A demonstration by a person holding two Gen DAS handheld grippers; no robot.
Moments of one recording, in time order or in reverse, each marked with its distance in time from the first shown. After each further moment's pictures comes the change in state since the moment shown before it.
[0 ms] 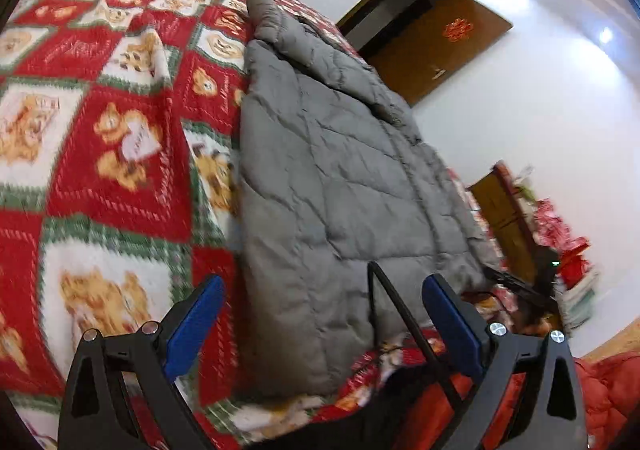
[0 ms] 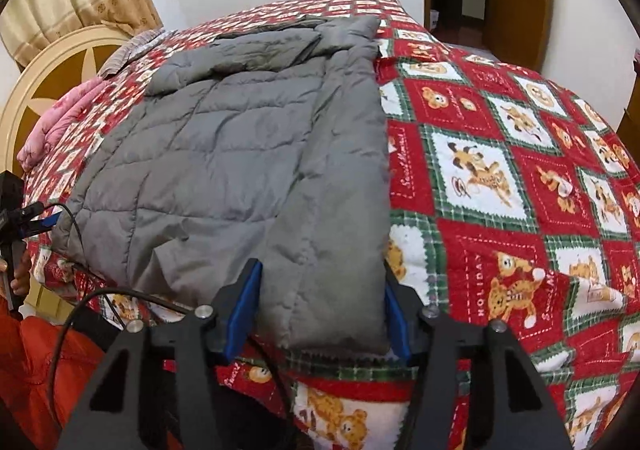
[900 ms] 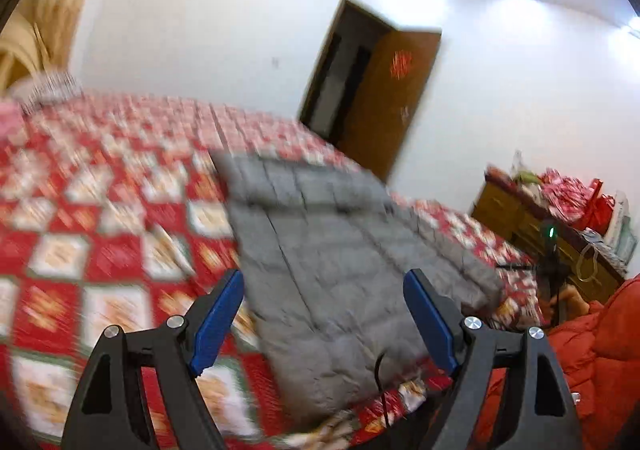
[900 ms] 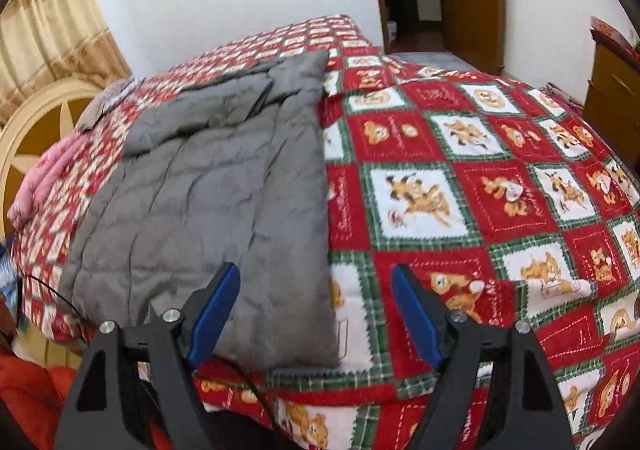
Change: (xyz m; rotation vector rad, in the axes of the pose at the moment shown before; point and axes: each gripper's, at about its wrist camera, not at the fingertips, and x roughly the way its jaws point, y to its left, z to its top) left arm -0.119 -0.087 0.019 0.412 -0.377 0.138; right arm -0.026 -0.027 0.022 0.135 -0.090 -0.048
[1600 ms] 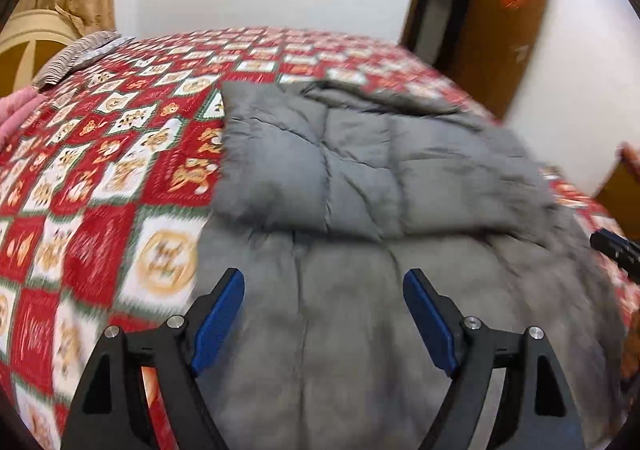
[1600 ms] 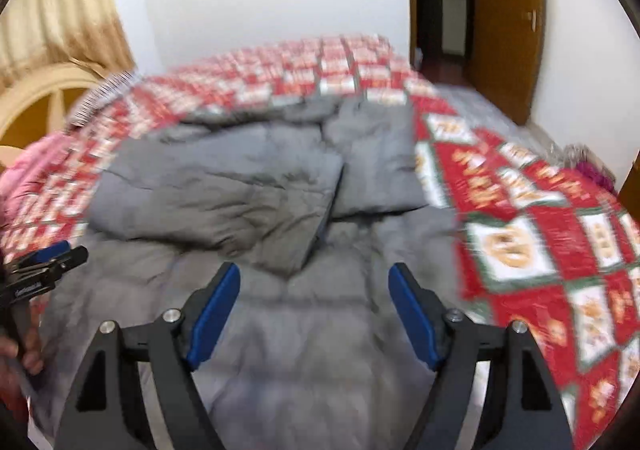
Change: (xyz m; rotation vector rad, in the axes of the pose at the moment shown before) left arm 0.291 0.019 0.025 -0.083 0.330 0.362; right arm 0.114 0.082 0.138 -0.124 -0.111 -0.018
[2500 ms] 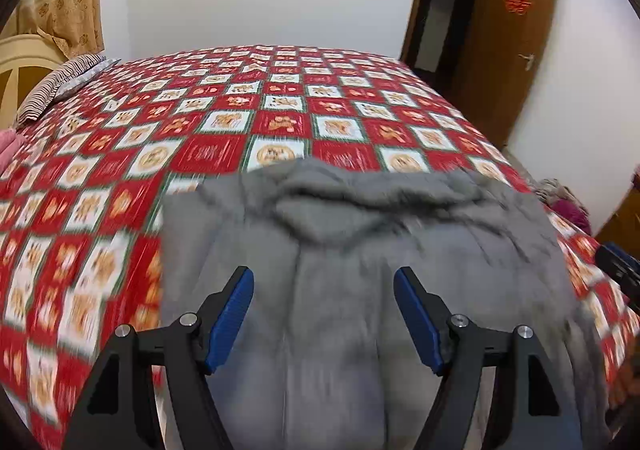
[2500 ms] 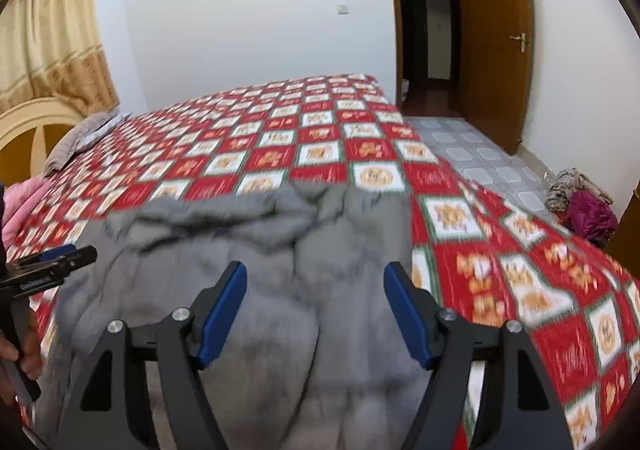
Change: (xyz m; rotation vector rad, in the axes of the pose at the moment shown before) left arm 0.071 -0.030 0.125 0.018 -0.012 0.035; right arm 0.065 -0.015 0.098 0.045 -0.059 -0.035
